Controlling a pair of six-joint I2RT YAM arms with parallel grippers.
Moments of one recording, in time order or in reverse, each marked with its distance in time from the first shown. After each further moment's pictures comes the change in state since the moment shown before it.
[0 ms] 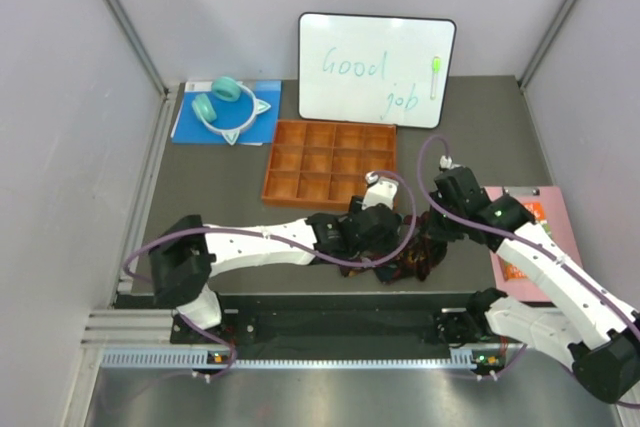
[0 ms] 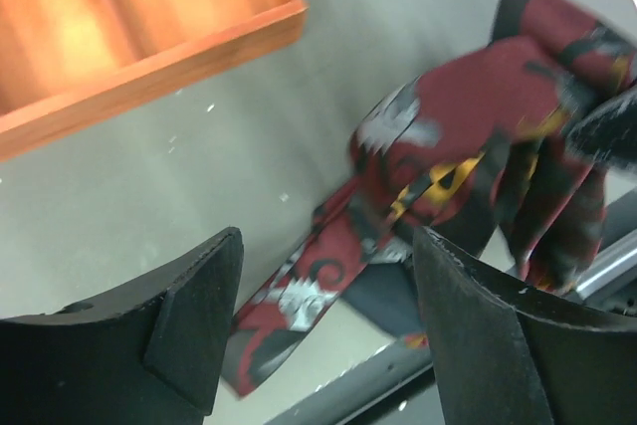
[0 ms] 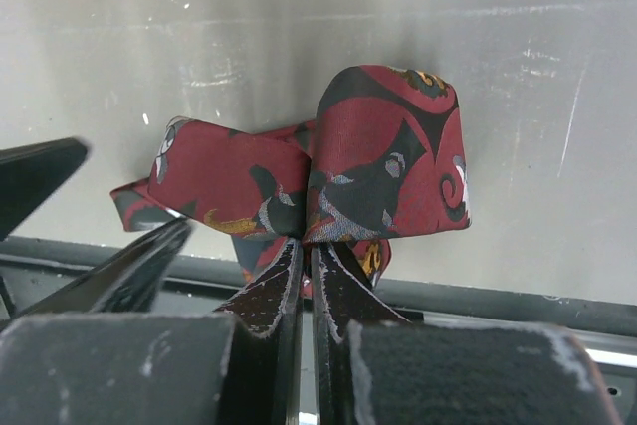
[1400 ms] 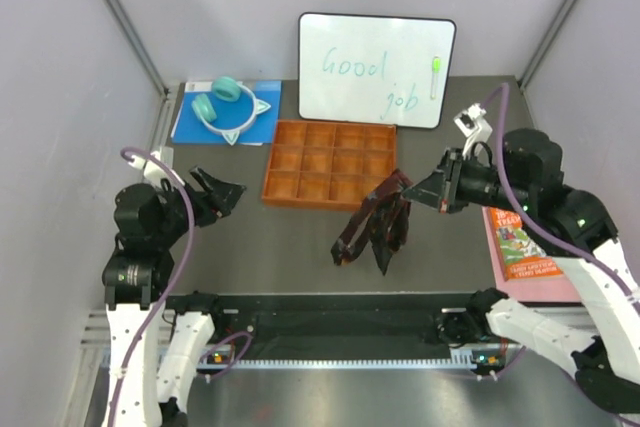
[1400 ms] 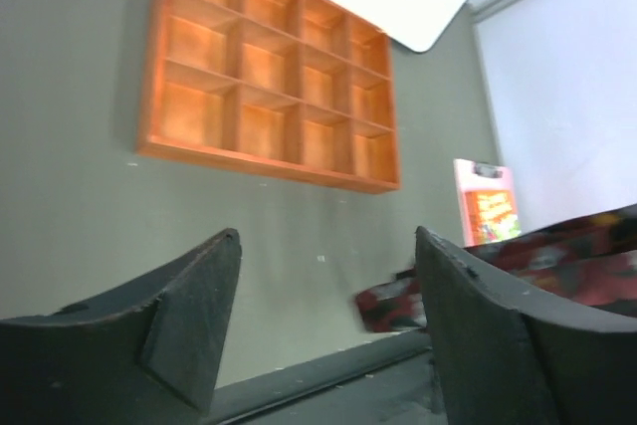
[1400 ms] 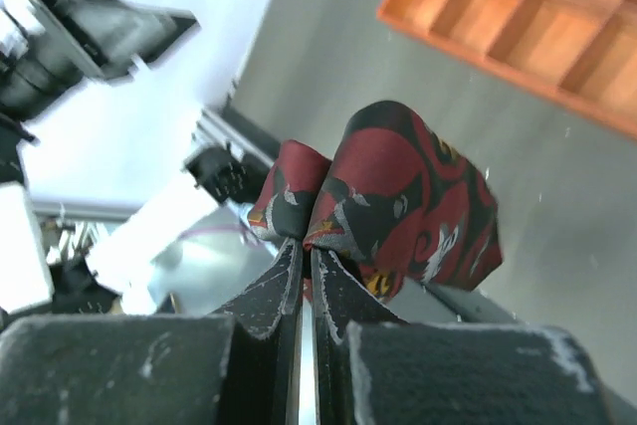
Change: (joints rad) left arm 1.242 -1.054 -0.179 -0.440 0.840 0.023; right arm -0.006 -0.028 0.539 0.021 -0.490 -0.034
